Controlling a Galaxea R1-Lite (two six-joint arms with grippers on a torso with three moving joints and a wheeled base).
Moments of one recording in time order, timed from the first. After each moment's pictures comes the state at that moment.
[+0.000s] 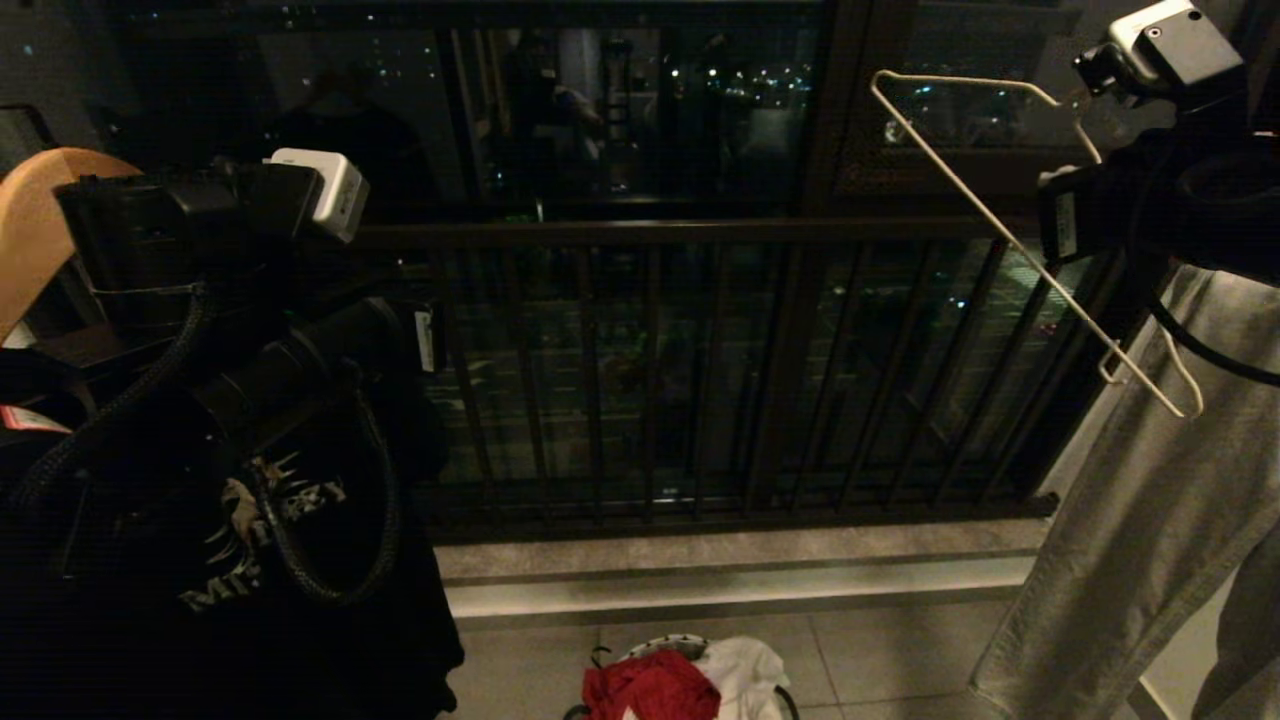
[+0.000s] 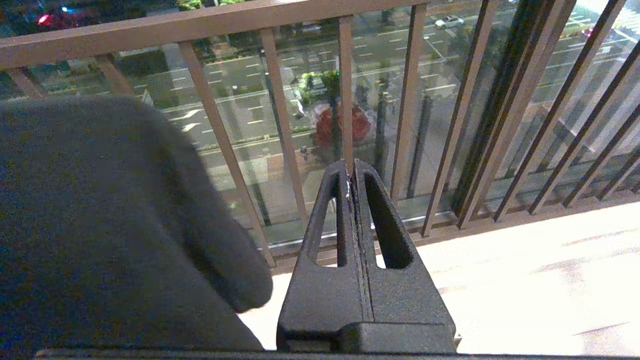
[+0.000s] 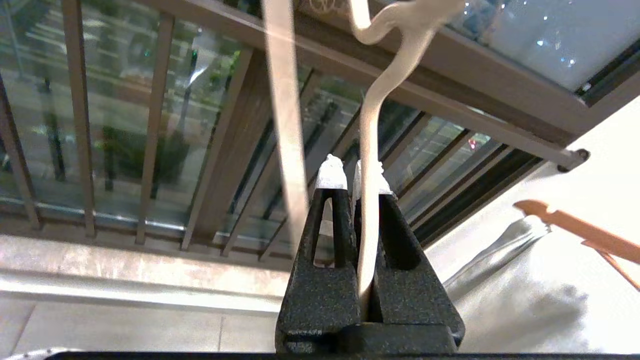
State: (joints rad) left arm -0.41 1.52 -0.92 -0.61 0.26 0.07; right arm 0.19 1.56 -1.36 -0.16 -0.33 -0.40
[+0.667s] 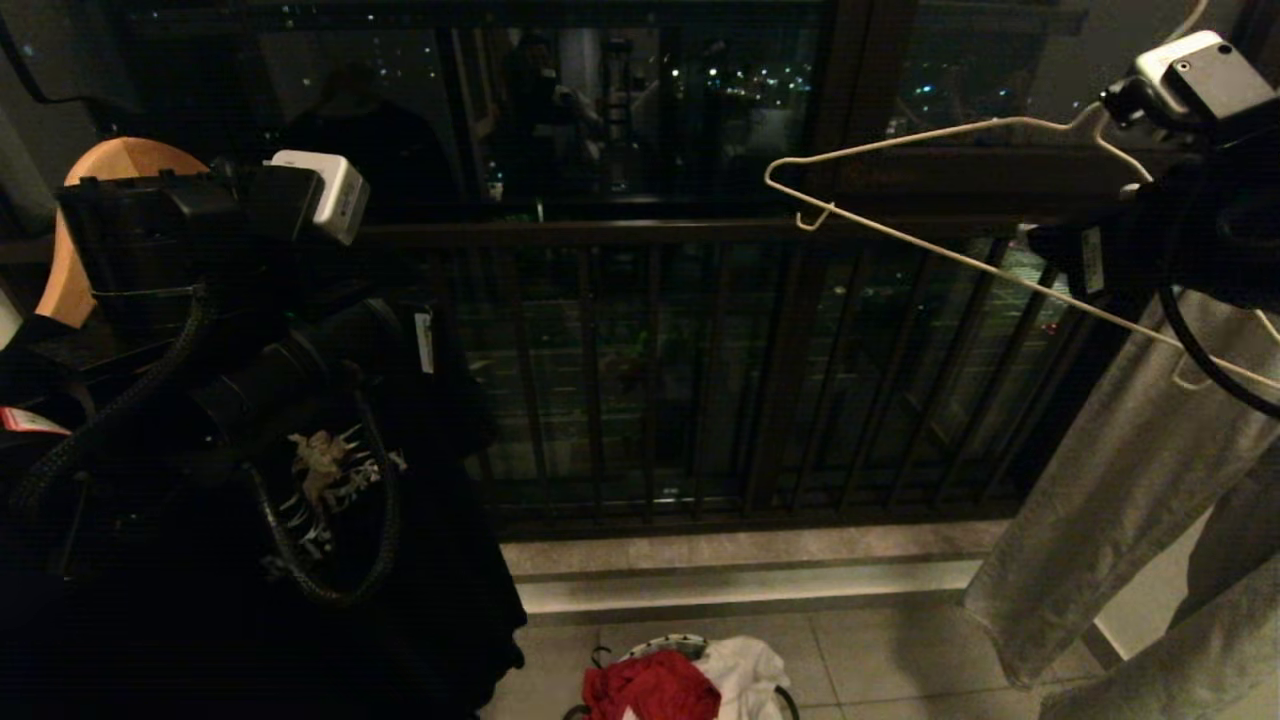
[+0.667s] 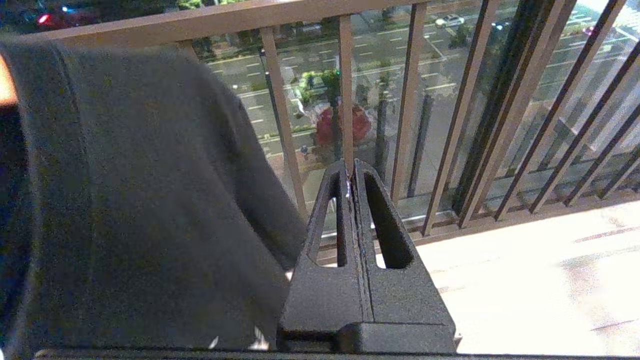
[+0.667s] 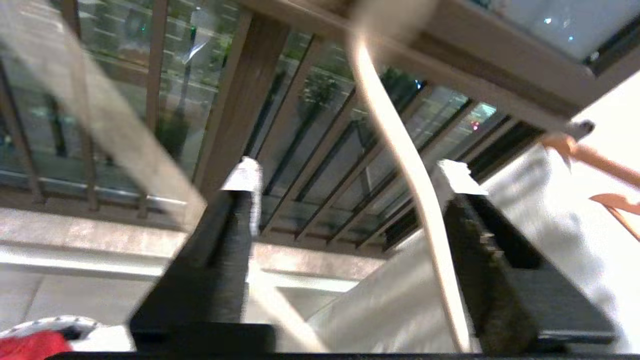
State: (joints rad) left arm -0.41 1.52 -0.91 -0.61 0.26 0.07; right arm 0.19 1.47 -1.22 -0.18 -0.33 -0.38
